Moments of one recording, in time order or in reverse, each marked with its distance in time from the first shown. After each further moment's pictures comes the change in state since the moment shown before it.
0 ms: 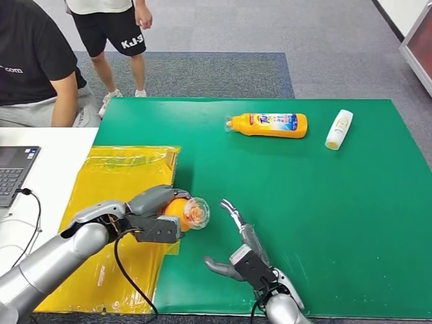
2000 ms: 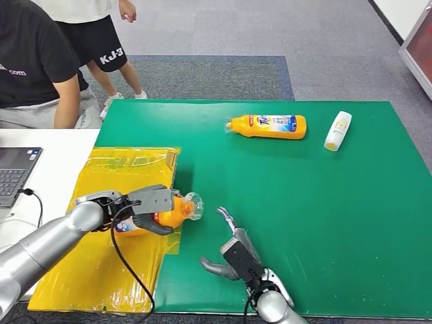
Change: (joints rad) left arm -0.132 0.011 -0.130 0.244 0.388 -0.132 0.105; right arm -0.072 0.026 0.059 0.193 -0.073 -0.060 0.046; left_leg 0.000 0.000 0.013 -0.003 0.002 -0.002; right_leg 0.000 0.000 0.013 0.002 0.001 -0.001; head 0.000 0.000
